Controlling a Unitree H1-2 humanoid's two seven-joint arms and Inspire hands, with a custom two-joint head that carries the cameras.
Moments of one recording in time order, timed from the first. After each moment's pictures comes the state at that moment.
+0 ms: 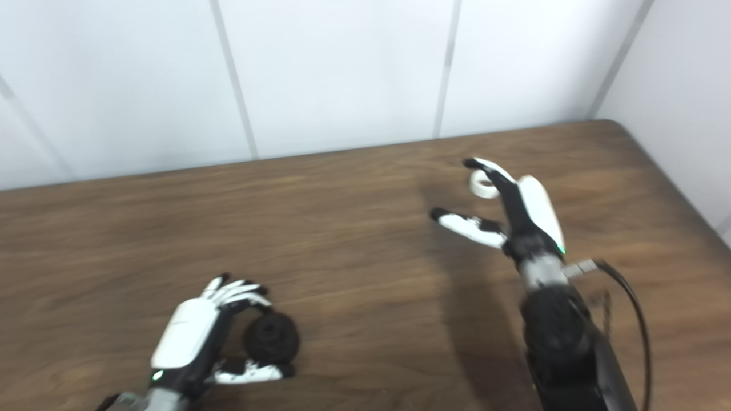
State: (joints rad) left arm 0.06 0.24 -0.35 -0.18 0.82 -0.03 0.02; right arm -0.11 -0.32 -0.01 -0.40 -0.54 0.47 0.04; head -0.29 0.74
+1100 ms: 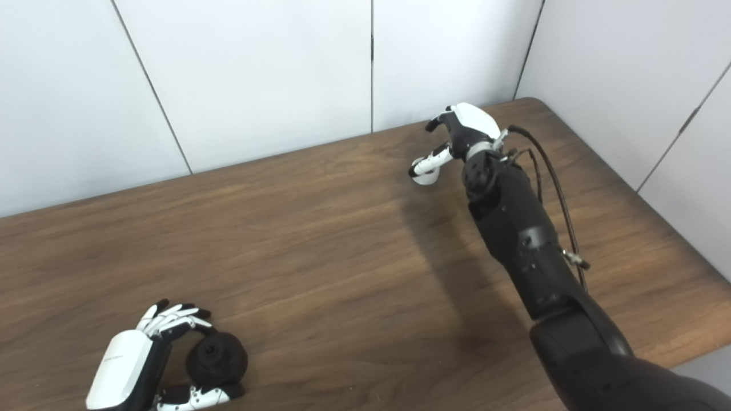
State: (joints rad) left arm 0.09 0.27 -0.29 -0.18 0.79 -0.10 0.01; right arm -0.59 -0.45 -0.02 0.32 -0.83 0.47 0.29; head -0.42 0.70
